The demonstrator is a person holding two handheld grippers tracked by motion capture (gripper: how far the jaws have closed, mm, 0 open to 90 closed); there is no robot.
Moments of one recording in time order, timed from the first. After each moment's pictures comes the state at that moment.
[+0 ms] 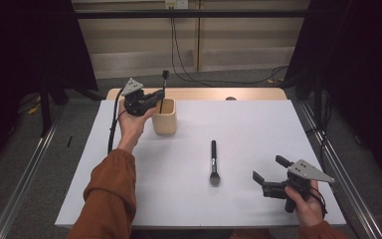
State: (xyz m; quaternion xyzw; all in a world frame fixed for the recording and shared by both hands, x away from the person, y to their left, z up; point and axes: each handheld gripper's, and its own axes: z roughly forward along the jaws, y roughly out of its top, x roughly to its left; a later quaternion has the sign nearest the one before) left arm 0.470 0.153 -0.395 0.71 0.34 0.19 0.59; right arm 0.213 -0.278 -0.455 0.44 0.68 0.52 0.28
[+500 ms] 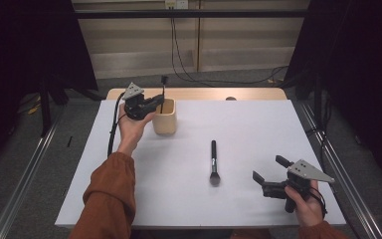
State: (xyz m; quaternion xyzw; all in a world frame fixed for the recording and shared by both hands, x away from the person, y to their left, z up) left arm 0.467 0.155 -0.407 0.72 0.35 0.19 0.57; right arm 0.213 -0.278 -0.455 0.44 0.68 0.52 0.28
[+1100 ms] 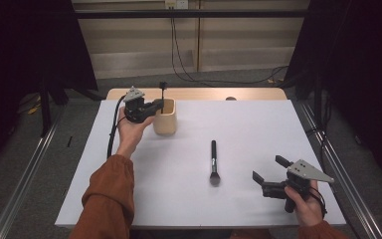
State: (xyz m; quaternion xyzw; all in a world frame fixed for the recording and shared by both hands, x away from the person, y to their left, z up) left arm 0.464 0.157 -0.416 0.73 0.36 0.17 0.55; right arm 0.213 -0.277 -0.455 0.44 0.68 0.52 0.28
